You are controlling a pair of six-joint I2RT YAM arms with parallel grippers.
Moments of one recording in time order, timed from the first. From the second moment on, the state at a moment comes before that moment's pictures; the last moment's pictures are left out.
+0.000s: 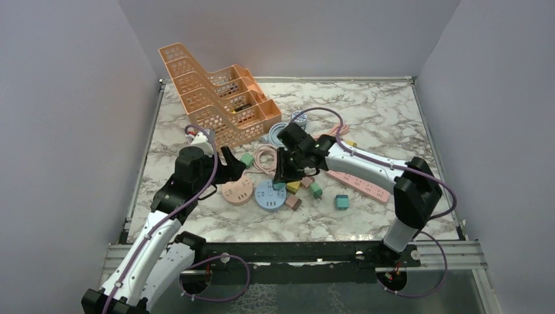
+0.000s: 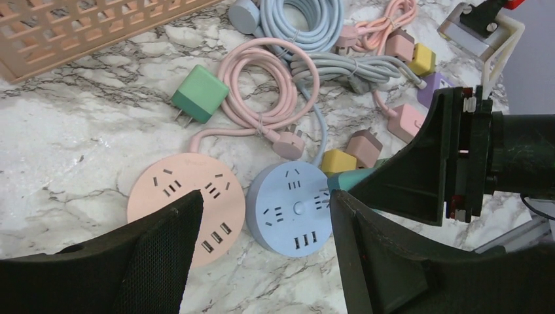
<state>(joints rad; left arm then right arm) -0.35 0.71 0.66 -0.43 0.13 -0.52 0.86 1.68 1.28 -0.61 -0.12 0.78</state>
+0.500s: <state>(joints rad) -0.39 0.66 0.61 -0.44 0.05 -0.51 0.93 1.78 1.37 -0.73 0.03 0.79</state>
